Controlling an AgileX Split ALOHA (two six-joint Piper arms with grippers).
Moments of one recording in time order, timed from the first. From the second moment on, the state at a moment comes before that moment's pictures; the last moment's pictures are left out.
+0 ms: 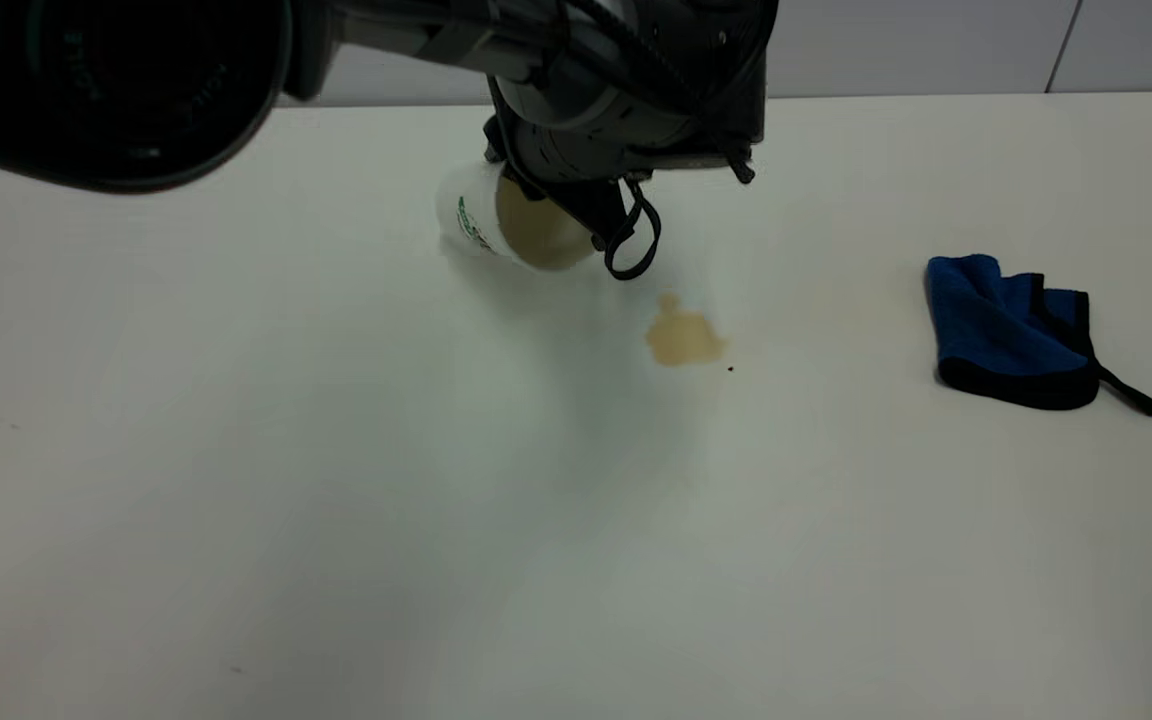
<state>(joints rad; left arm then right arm) -0.77 2.70 -2.09 1.12 0.97 -0.59 0.05 -0.02 -0.47 0.05 1.11 0.00</state>
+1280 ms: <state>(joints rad) -0.28 2.63 -2.23 -0.07 0.97 0.15 0.05 -0.02 -0.47 0.05 1.11 0.00</state>
